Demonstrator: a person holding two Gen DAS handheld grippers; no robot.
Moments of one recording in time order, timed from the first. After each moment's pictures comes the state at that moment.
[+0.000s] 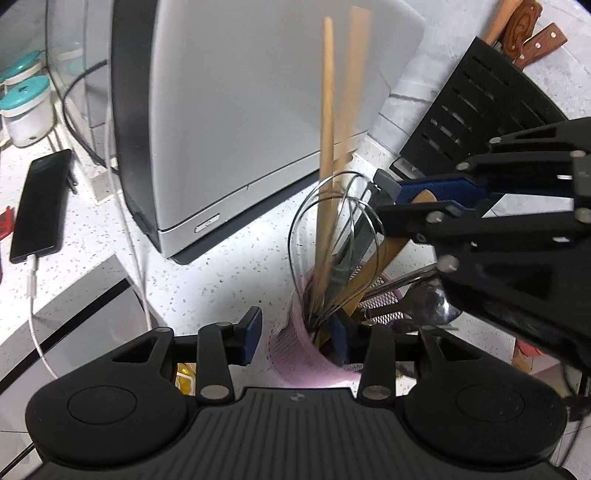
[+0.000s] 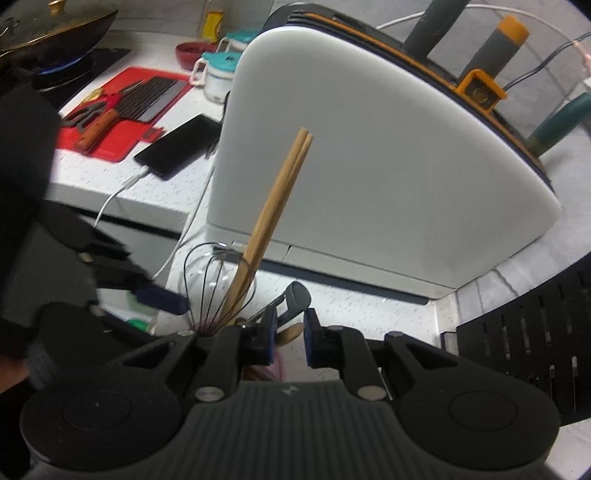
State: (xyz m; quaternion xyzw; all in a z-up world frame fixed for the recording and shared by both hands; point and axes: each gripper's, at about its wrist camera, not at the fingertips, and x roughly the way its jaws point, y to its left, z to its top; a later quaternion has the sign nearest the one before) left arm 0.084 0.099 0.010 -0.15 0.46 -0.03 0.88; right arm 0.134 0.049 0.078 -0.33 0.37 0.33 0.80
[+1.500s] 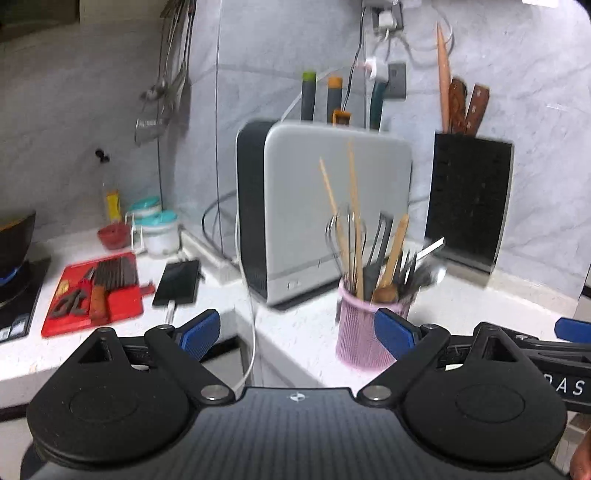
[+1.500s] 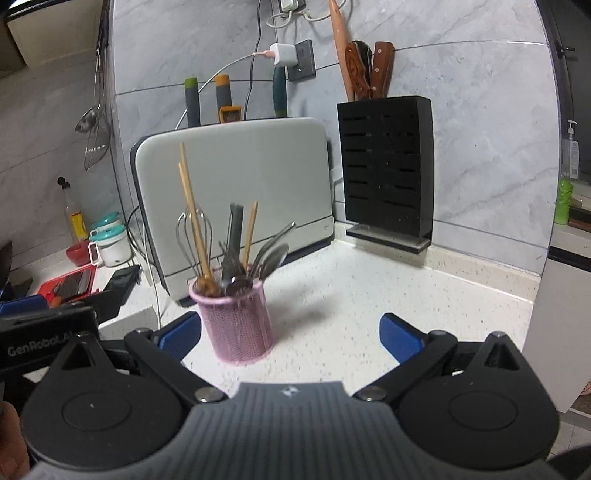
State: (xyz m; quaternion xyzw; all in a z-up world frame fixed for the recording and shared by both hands) left arm -0.102 0.028 0.011 -0.03 0.21 0.14 0.97; right arm -0.085 -0.086 0.014 0.05 0.23 0.11 0.97
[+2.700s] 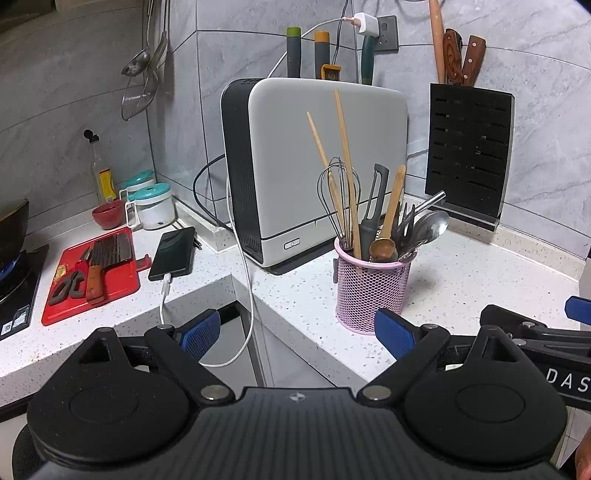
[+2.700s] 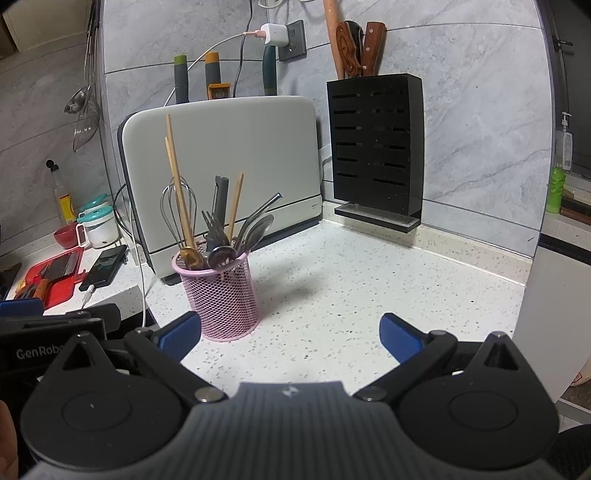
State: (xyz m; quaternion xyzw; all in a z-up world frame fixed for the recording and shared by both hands) left arm -0.090 0.018 0.001 -0.01 0.26 0.13 0.96; right arm -0.087 -0.091 0.001 0.03 0.25 0.09 0.96
